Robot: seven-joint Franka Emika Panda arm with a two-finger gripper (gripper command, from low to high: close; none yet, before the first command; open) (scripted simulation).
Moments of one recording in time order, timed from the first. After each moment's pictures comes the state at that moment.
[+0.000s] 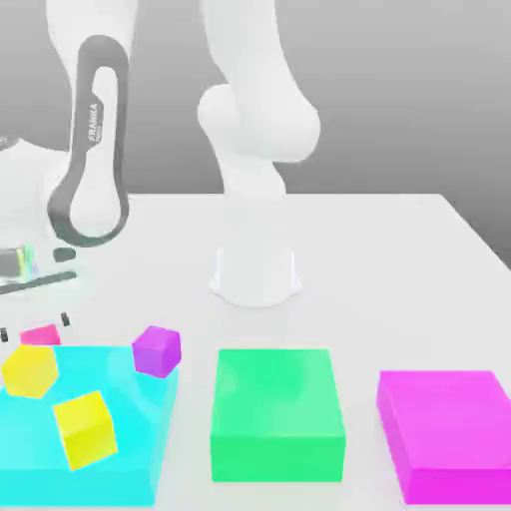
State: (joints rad) arm -0.90 0.30 -0.05 -2.66 0.09 2.96 2.40
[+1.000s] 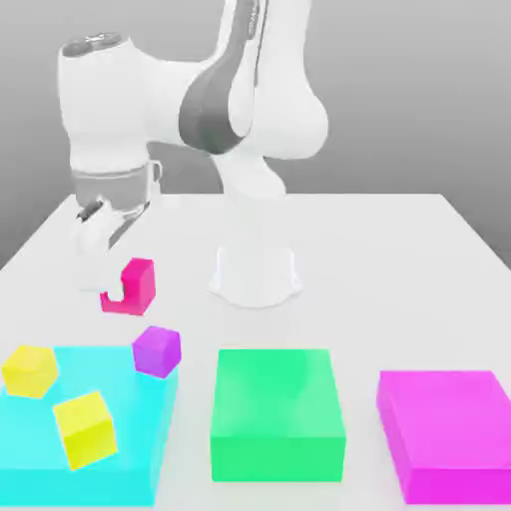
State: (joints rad) arm -0.48 -0.41 0.06 -2.87 0.04 2.47 1.93
